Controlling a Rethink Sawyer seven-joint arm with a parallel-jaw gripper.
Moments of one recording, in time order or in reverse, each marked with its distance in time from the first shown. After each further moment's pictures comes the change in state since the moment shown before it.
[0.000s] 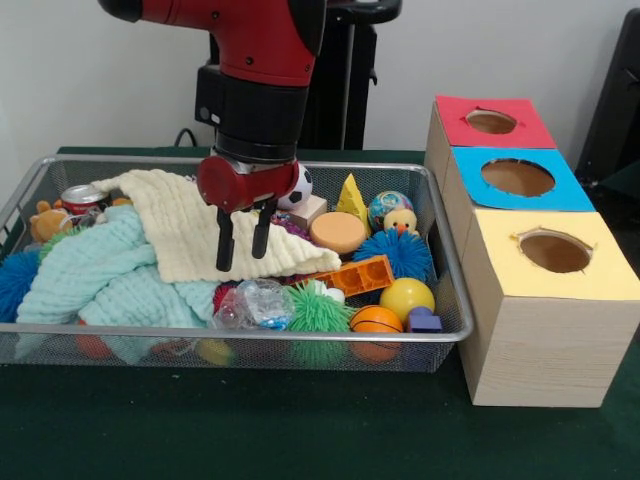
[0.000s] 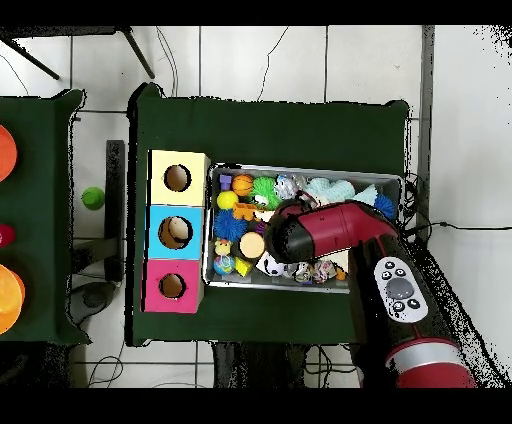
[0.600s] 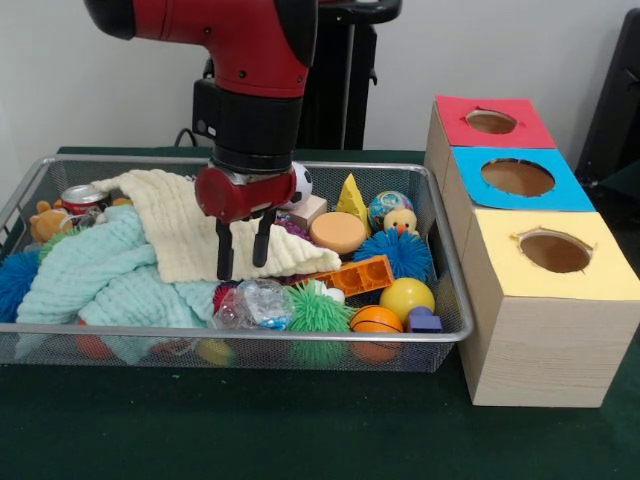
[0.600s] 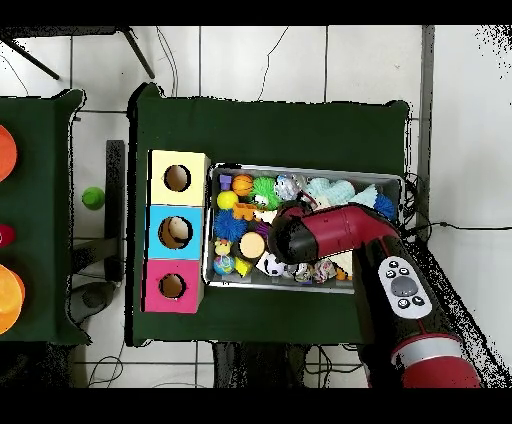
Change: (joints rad) arm -0.031 0.032 0.017 0.003 0.001 -0.039 0.000
